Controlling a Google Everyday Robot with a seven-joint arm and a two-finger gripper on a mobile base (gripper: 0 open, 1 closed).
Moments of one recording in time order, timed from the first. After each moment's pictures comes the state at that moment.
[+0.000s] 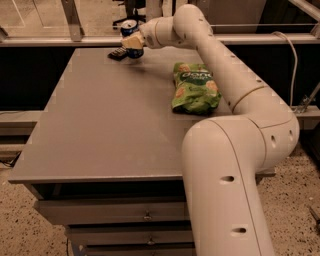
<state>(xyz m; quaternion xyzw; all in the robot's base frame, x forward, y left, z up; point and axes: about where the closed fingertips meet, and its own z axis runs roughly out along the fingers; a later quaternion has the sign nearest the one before) 0.902 0.063 0.920 -0.42 0.69 0.19 0.56</state>
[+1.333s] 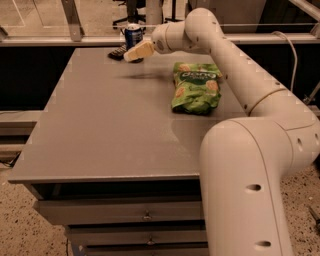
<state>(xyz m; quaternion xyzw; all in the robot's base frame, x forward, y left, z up) 0.882 0.040 0.906 -0.41 0.70 0.20 0.54</state>
